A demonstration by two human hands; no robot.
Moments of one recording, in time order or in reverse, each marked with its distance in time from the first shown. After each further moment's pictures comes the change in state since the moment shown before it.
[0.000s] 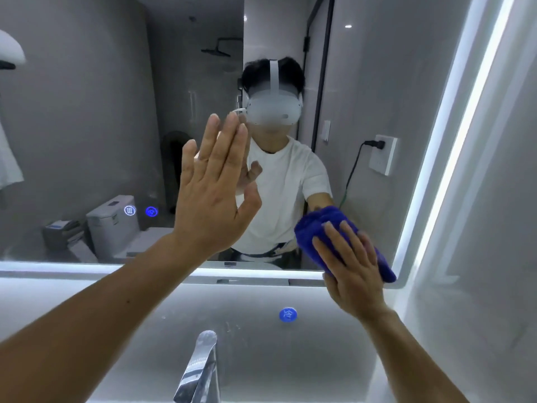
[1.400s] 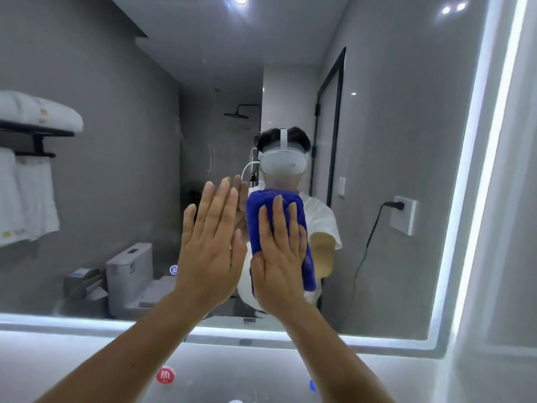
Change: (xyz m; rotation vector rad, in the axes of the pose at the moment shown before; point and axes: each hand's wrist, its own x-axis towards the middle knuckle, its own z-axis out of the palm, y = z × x) left_hand -0.003 -0.053 -0.032 -0.001 -0.018 -0.122; right_hand 0.187 -0.147 0.008 0.456 -0.032 0.387
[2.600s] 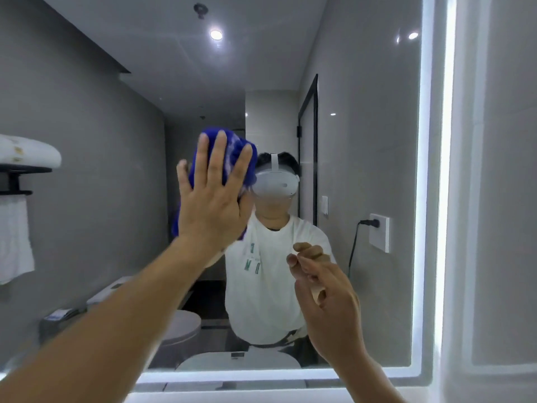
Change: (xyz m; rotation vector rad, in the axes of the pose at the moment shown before) left_hand 0.126 0.015 0.040 0.317 0.146 0.142; right_hand -0.020 0.068 -0.088 0.301 0.211 0.163
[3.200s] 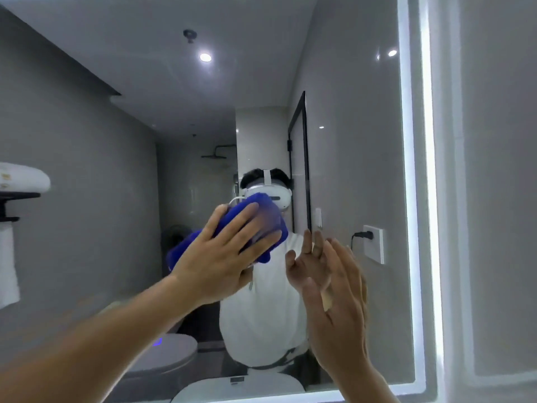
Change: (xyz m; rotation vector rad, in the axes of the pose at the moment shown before) left_hand -0.032 -0.009 0.008 0.140 -0.112 0.657; right_hand 0.015 -0.018 0.000 -0.139 0.260 -0.098
